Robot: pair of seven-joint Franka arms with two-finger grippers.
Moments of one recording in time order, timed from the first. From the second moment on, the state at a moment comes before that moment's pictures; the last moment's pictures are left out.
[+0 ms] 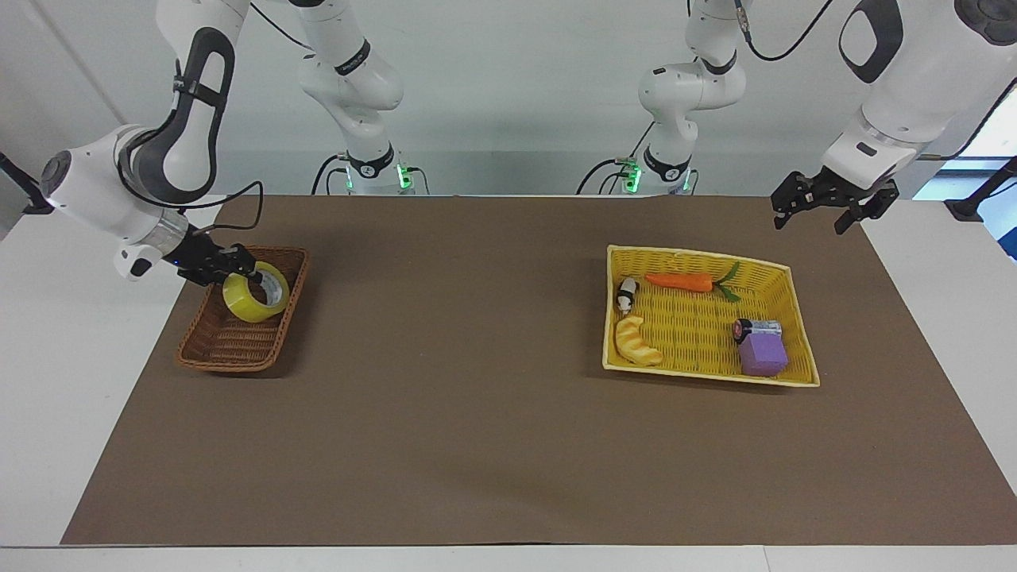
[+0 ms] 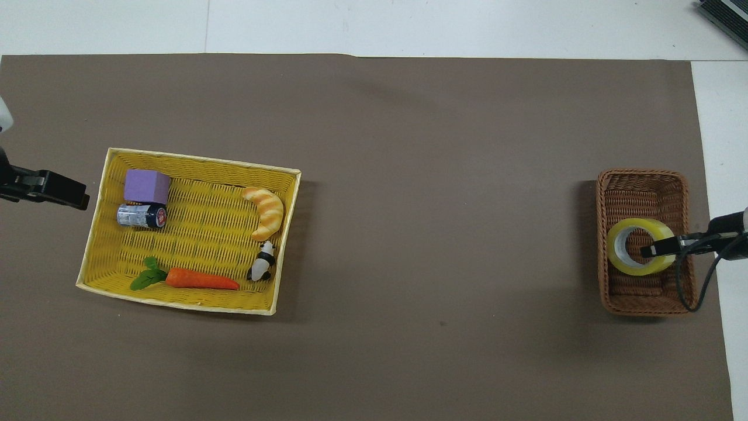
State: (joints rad) left arm 0.08 0.03 -0.12 -1.55 0.02 1.51 0.14; right arm -0.30 0.15 -0.14 -2.03 0.29 1.89 -0.62
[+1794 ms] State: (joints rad) left arm 0.08 0.03 -0.12 -1.55 0.02 1.51 0.14; right arm 0.07 0.08 -0.09 -1.83 0.09 1.81 0.04
